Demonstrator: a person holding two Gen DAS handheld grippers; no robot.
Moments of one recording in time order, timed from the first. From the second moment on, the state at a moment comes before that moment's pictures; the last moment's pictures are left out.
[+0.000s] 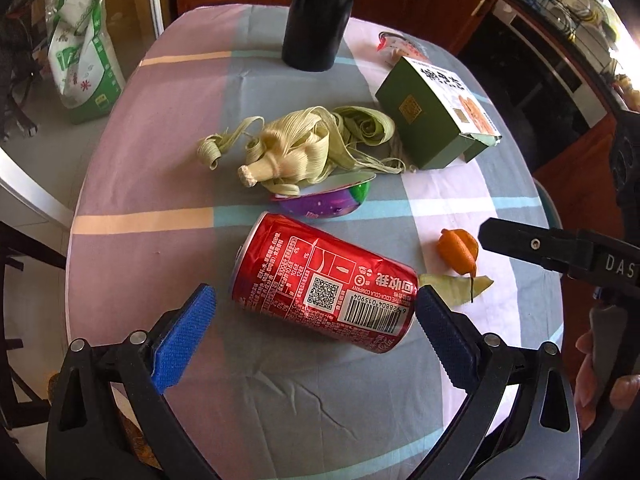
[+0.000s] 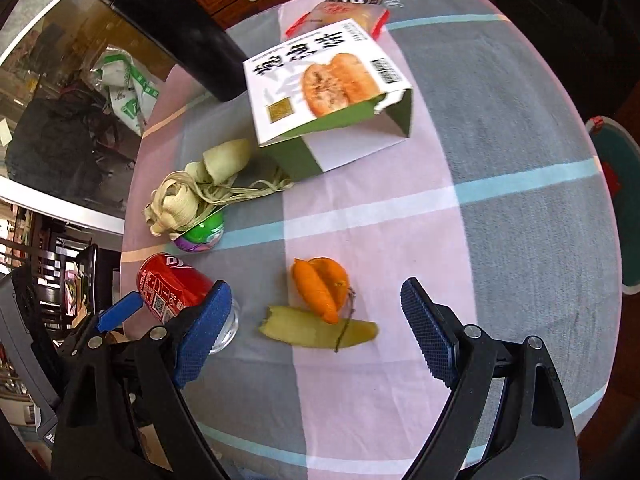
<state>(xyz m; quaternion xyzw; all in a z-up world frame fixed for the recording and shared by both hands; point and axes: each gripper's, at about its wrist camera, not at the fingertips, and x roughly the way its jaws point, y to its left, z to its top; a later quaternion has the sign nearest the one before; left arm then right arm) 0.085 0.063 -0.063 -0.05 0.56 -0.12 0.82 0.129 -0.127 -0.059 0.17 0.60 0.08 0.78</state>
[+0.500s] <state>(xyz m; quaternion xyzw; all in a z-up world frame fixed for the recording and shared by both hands) 0.093 0.106 -0.072 -0.11 0.56 -0.10 0.81 0.169 -0.067 -0.057 0.14 0.59 0.11 0.79</state>
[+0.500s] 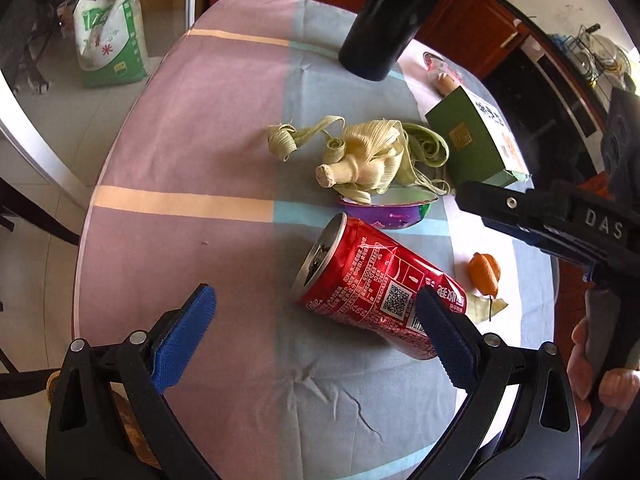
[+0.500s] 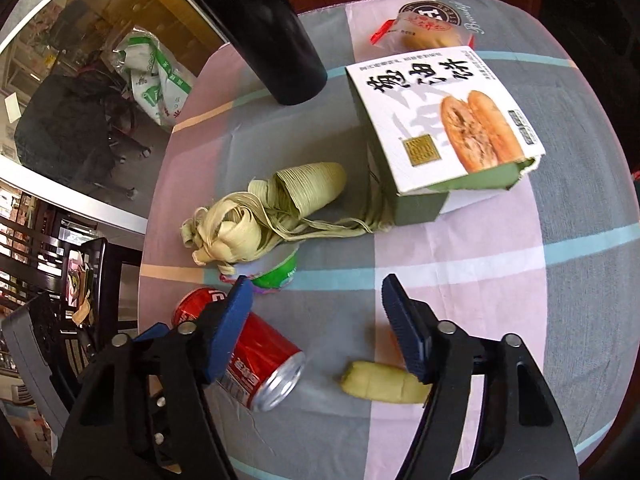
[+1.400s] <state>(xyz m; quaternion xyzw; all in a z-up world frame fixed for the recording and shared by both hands) 0.100 0.089 -0.074 -0.11 0.58 -0.11 0.80 0.169 -0.081 -0.076 0.13 0.59 0.14 0.78</state>
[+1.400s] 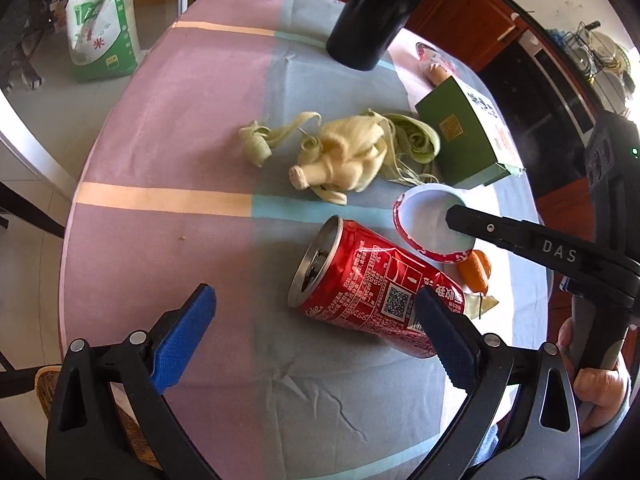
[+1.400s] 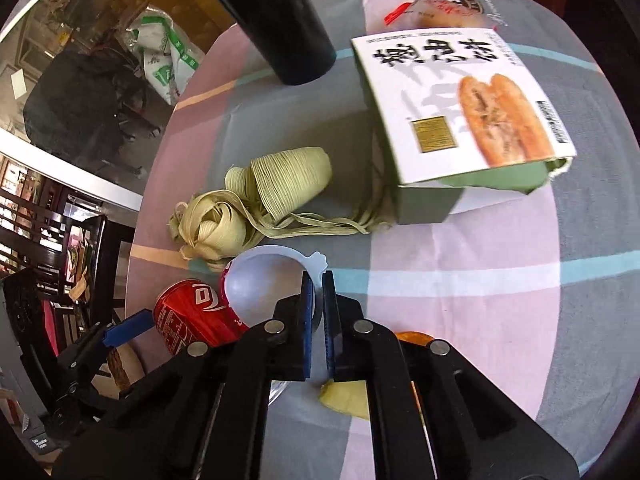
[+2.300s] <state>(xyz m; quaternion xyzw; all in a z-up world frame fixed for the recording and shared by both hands) 0.096 0.011 -0.071 -0.08 0.58 0.03 0.81 0.114 -0.217 -0.070 0.23 0.55 0.12 0.80</state>
